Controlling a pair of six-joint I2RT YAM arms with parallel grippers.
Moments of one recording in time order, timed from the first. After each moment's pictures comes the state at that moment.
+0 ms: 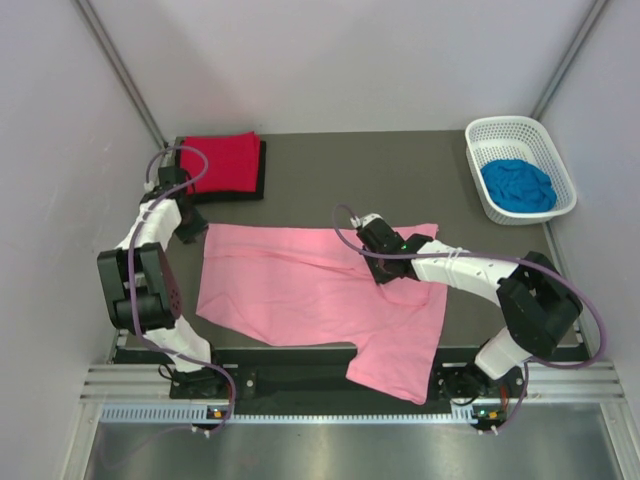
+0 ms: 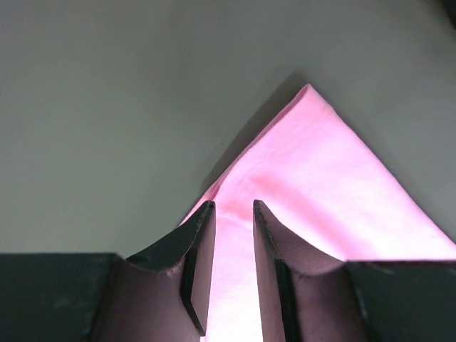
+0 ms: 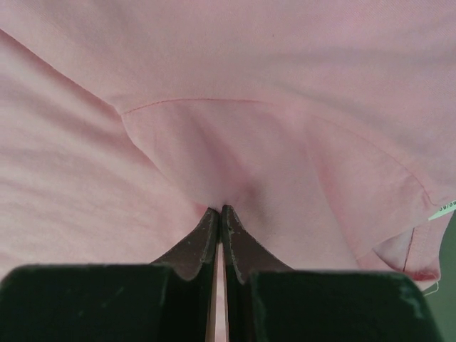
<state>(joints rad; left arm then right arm) 0.18 1.68 1.22 -0.64 -0.14 -0.48 0.78 1.56 0.94 -0.46 0.23 0.25</state>
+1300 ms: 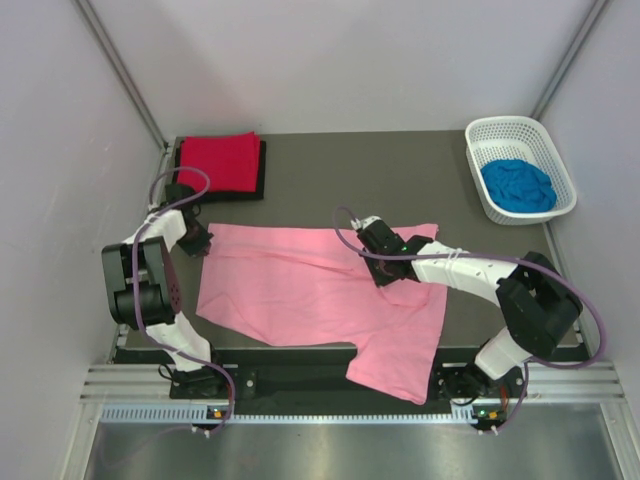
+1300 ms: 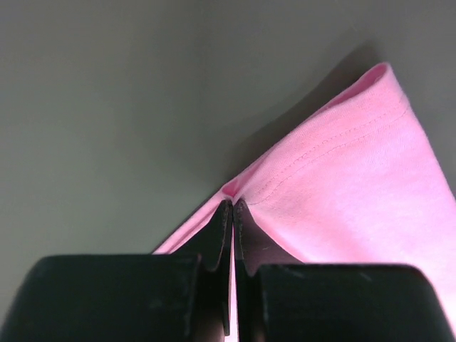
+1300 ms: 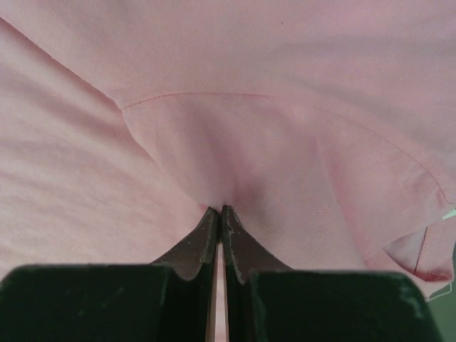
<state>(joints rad) 0.20 1.71 1.07 -0.53 -0.12 -0.60 0.78 1.56 0.93 -0.46 0.20 0.26</state>
